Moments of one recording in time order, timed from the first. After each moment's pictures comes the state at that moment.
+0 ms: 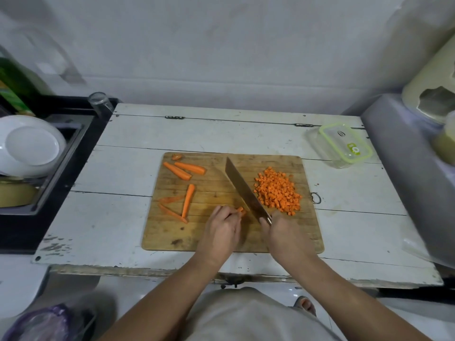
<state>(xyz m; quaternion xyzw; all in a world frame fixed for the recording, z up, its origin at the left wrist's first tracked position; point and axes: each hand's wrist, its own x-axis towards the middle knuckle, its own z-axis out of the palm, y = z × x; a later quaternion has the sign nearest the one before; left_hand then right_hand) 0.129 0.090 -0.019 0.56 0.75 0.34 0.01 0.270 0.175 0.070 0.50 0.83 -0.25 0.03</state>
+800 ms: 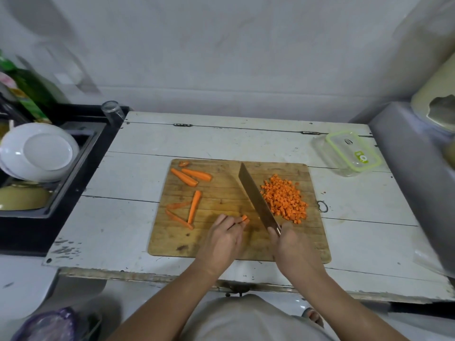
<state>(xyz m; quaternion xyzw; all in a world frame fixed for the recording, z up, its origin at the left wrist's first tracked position) 0.120 0.079 -0.024 0.60 0.73 0.32 -0.01 0.277 0.169 0.067 0.51 0.82 -0.27 0.01</state>
